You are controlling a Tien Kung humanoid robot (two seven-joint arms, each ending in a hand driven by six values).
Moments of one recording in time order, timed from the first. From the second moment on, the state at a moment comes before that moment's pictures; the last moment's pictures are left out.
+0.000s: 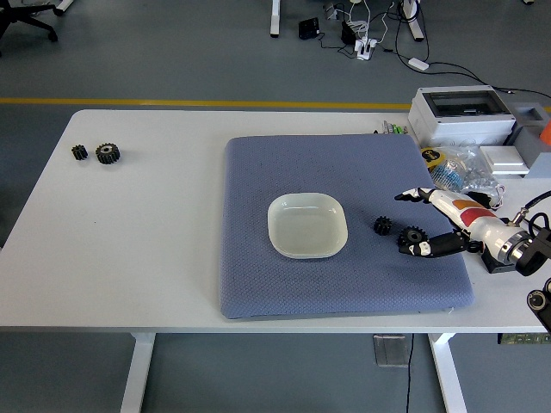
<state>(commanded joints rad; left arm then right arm) -0.04 0.08 -1.68 -0.18 1.67 -0.01 0.08 0.47 -0.39 1.05 1.08 -2.07 0.06 0.25</state>
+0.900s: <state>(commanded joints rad) -0.05 0.07 -1.68 -0.18 1.66 -0.01 0.08 0.60 -0.34 0.90 0.83 -2.01 0.03 0.19</state>
